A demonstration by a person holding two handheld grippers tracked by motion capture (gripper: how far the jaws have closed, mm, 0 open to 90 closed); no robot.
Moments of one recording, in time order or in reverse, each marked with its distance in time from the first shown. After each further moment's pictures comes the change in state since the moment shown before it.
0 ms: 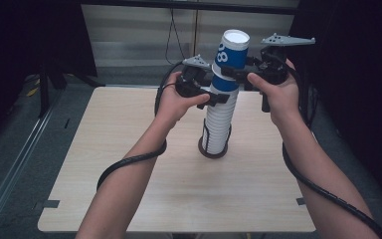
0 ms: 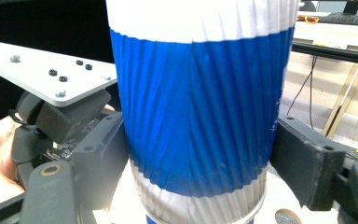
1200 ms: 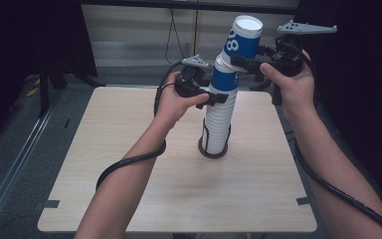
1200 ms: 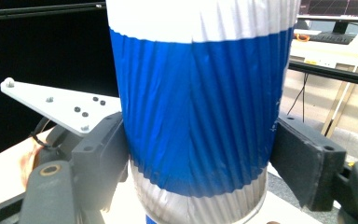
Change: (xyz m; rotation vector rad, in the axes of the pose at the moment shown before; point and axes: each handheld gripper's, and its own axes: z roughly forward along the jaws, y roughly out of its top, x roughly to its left) left arm 0.001 0.000 -0.002 0.010 0.011 -0.013; right arm -0.003 0.023 -0.026 -0.050 -0.007 -0.017
